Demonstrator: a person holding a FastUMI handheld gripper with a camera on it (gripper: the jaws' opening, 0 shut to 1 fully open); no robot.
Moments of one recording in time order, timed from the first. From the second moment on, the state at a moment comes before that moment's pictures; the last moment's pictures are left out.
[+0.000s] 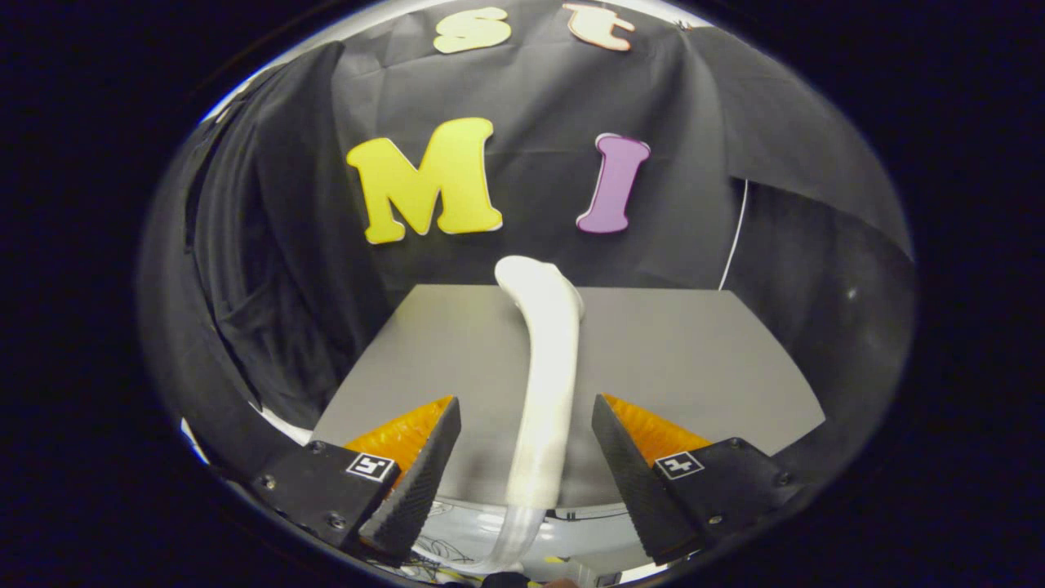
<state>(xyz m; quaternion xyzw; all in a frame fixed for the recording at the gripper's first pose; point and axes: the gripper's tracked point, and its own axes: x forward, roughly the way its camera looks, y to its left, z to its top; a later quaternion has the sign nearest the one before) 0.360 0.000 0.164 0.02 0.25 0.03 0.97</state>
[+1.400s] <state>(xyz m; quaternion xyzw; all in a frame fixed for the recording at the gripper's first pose) 0.325 0.034 0.176 0.08 0.25 -0.04 0.96</state>
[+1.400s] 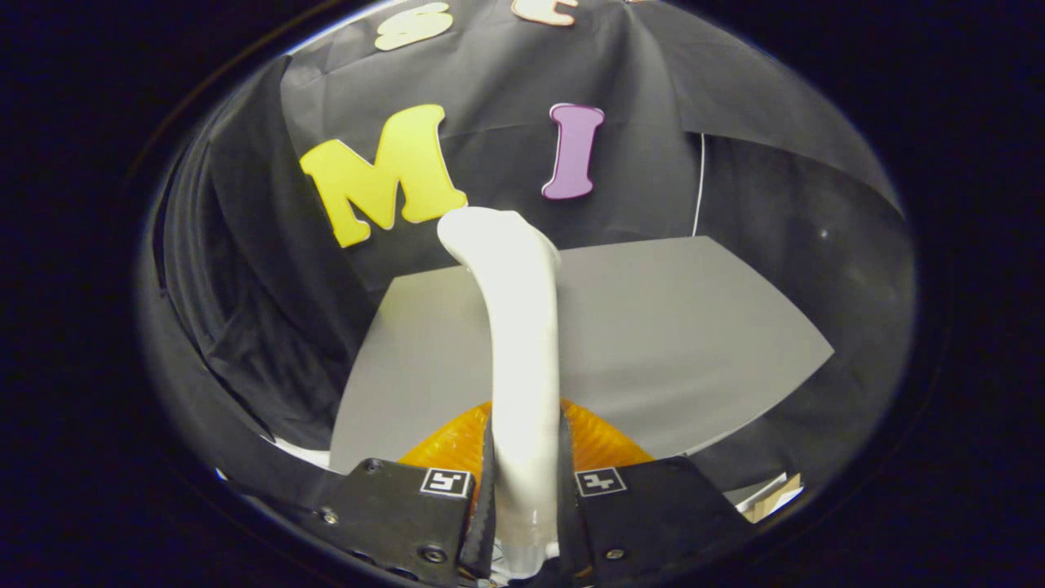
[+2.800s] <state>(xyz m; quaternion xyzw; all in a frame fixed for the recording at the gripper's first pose) 0.232 0.252 0.425 0.00 -0.20 -0.06 0.98</state>
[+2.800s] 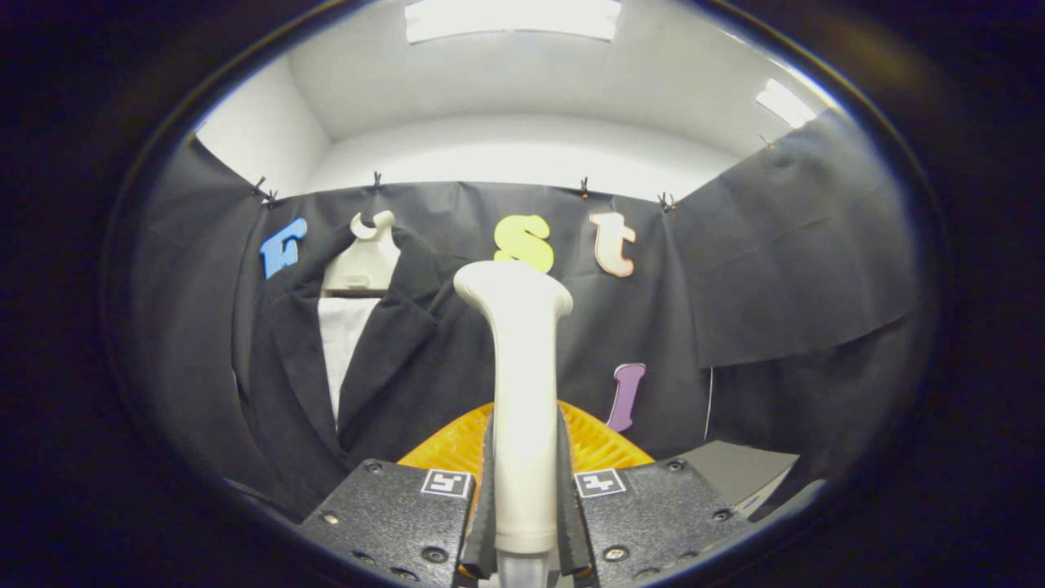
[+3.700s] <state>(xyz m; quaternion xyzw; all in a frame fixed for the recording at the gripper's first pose) 0.286 0.318 0.403 -0.05 -0.20 -0.04 0.98</state>
